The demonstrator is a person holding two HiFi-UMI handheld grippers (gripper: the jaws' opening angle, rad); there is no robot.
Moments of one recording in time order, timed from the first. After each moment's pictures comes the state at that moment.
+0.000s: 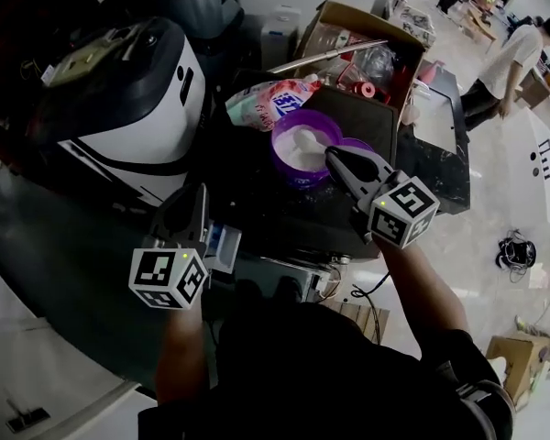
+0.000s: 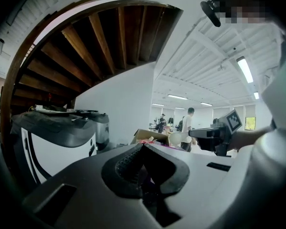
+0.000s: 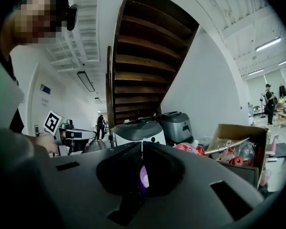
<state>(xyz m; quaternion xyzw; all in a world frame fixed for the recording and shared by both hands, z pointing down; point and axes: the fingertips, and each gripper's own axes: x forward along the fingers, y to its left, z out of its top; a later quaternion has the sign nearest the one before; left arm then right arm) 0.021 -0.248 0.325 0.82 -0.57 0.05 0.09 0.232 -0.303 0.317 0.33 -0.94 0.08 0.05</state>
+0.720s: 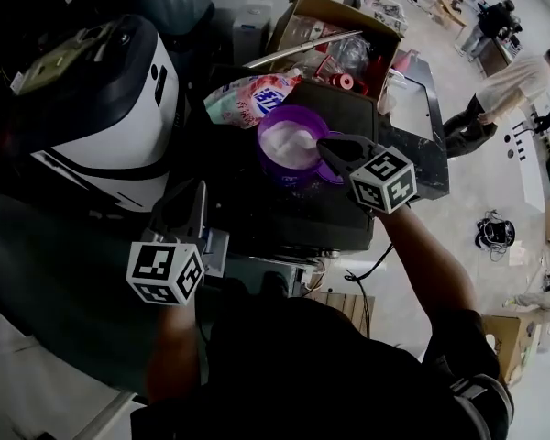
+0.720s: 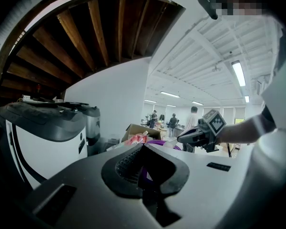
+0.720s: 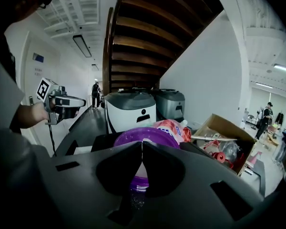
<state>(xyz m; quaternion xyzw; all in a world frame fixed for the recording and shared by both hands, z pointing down) 0.029 -0.272 0.352 0.85 -0.51 0.06 0.11 0.245 -0.348 0.387 0.34 -0.90 0.06 0.25</state>
